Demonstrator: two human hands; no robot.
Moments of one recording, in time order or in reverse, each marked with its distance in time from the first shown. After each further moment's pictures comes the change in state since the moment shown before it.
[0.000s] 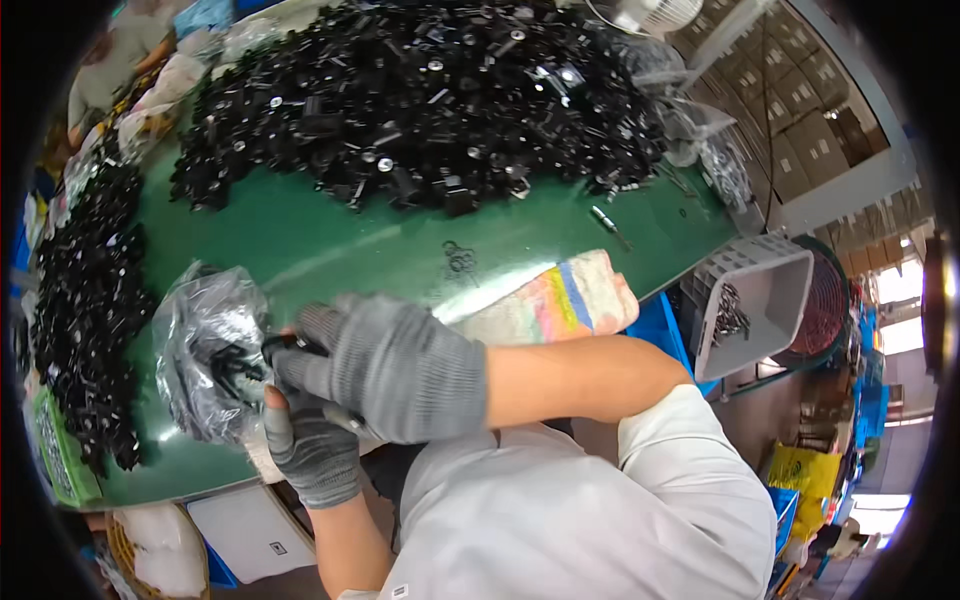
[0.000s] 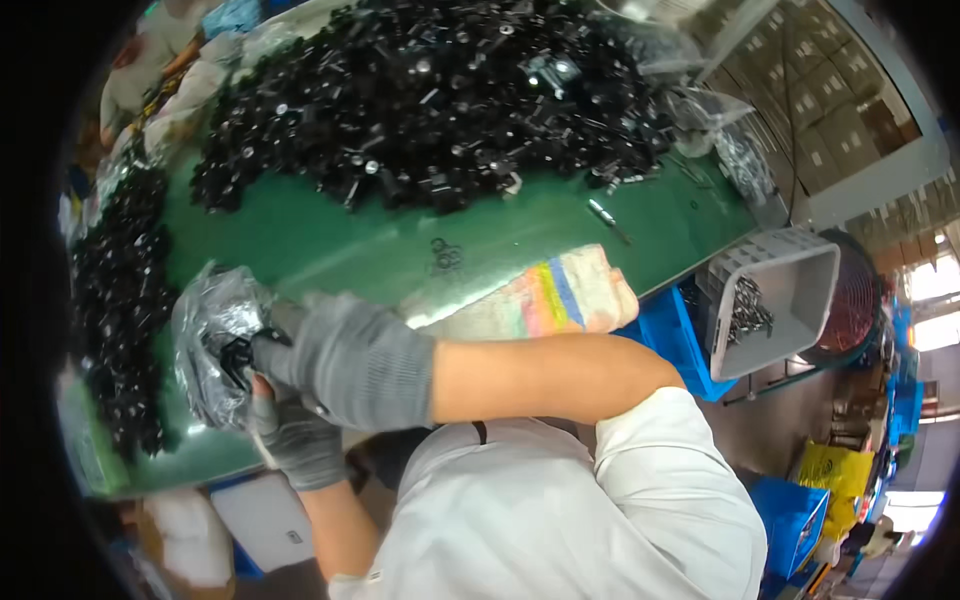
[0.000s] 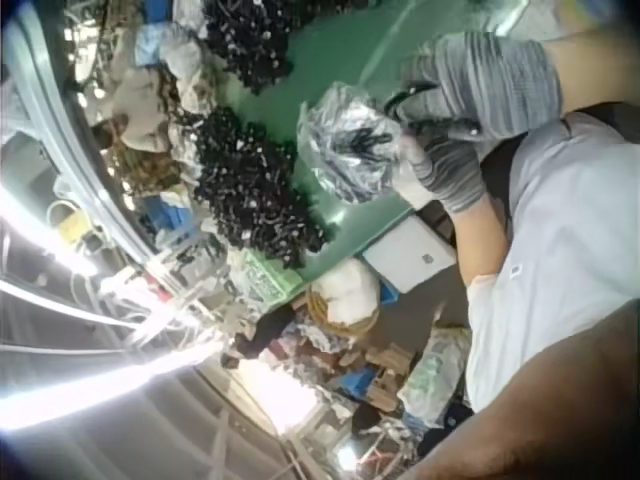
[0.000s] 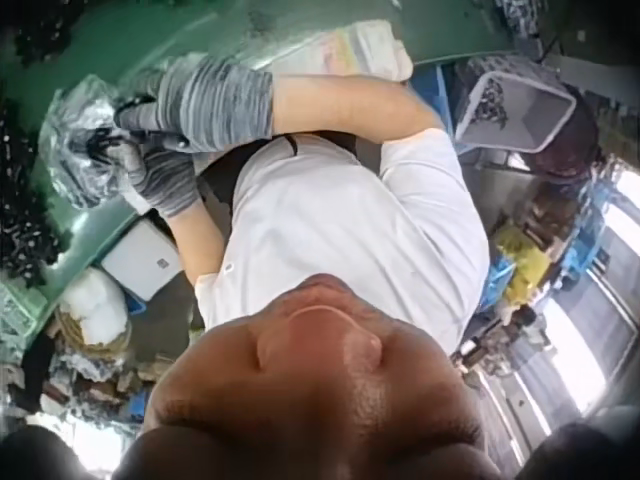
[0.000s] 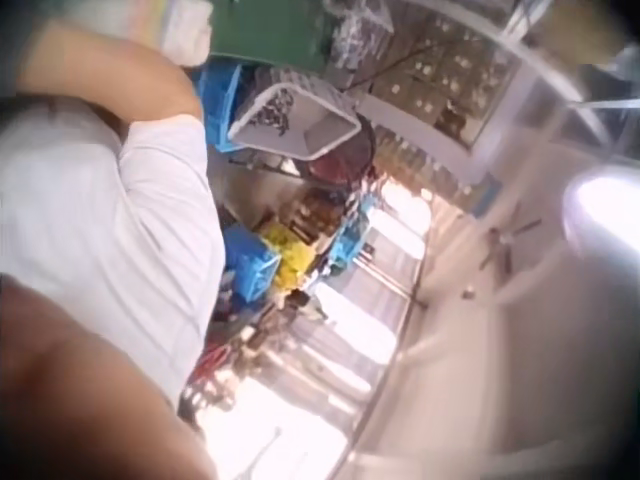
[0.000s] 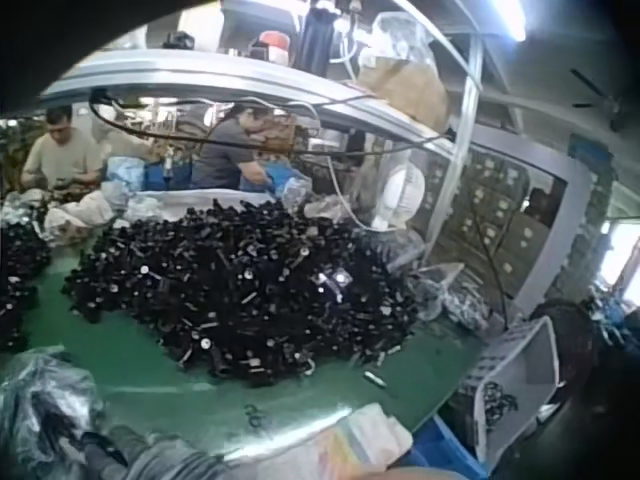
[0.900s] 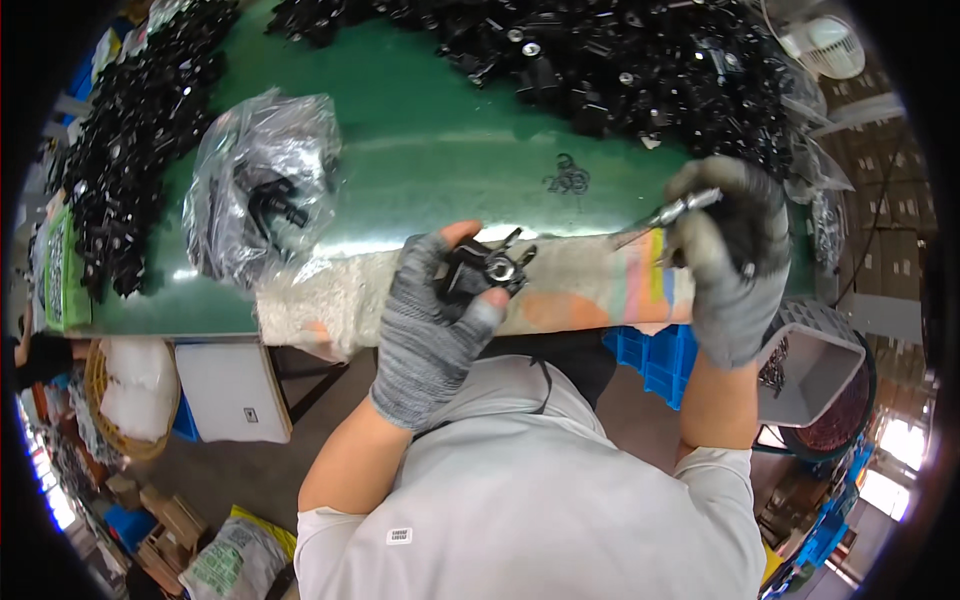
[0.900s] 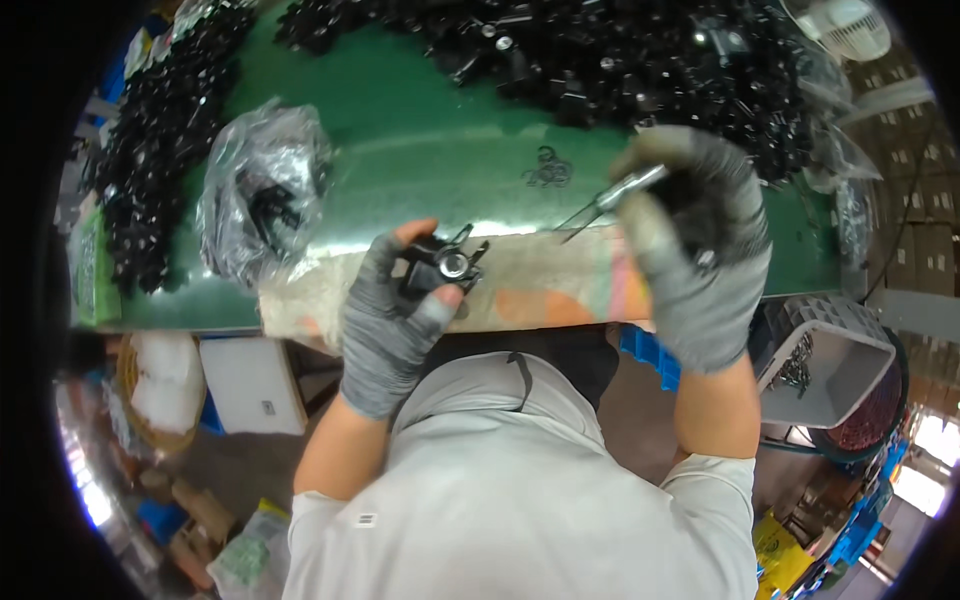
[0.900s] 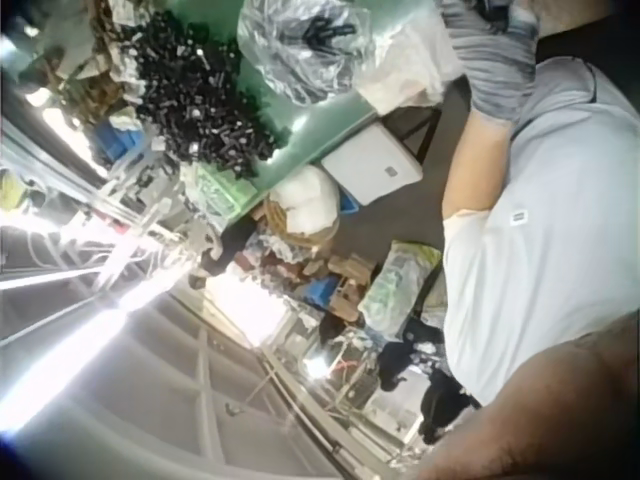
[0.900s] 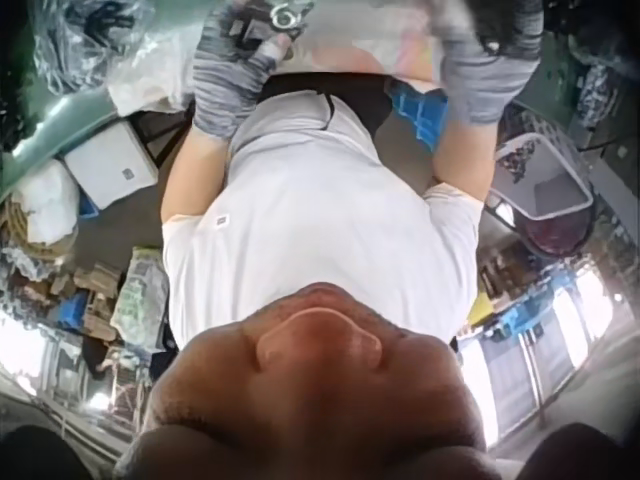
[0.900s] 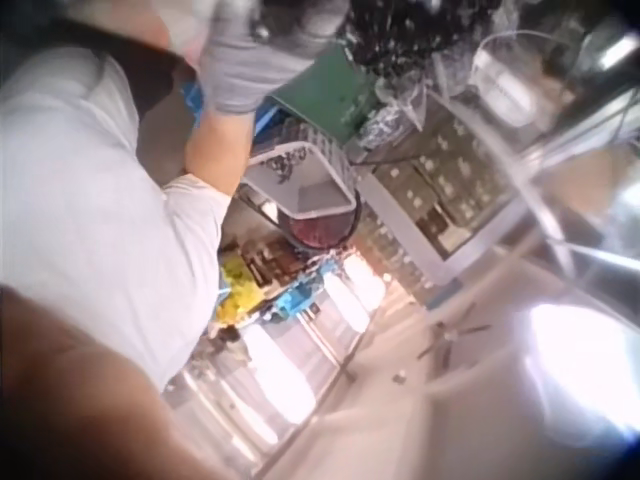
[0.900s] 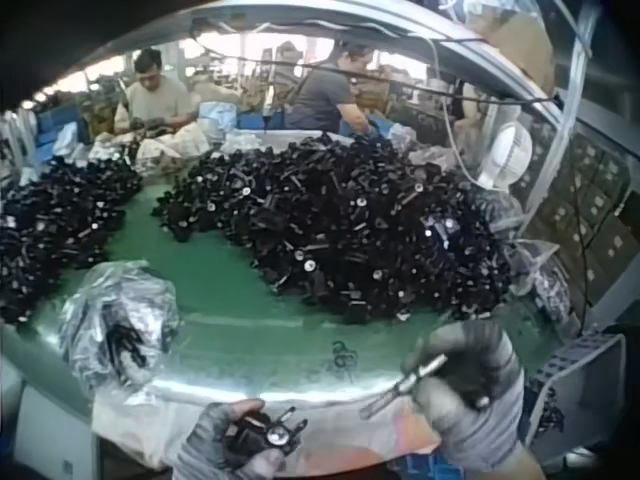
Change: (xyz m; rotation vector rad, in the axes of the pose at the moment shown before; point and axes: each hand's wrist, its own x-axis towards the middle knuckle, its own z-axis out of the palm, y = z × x) left_hand -0.032 -0.052 0.021 1.080 0.084 -0.030; right_hand -0.105 0.047 -0.069 0.693 0.541 0.413
